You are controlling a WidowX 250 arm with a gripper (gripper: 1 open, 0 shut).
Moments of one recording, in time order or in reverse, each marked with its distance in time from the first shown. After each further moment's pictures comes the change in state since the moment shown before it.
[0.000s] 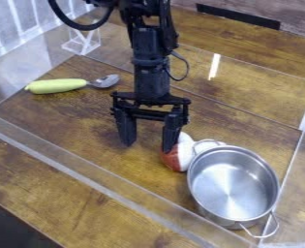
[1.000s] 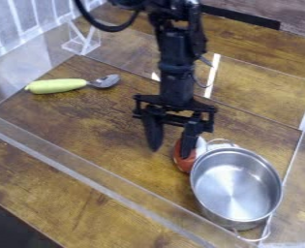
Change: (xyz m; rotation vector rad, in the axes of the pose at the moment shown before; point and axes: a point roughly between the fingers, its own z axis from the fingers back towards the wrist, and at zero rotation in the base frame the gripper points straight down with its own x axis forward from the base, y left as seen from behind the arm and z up) arm 0.002 -0.044 -0.005 0.057 -0.048 -0.080
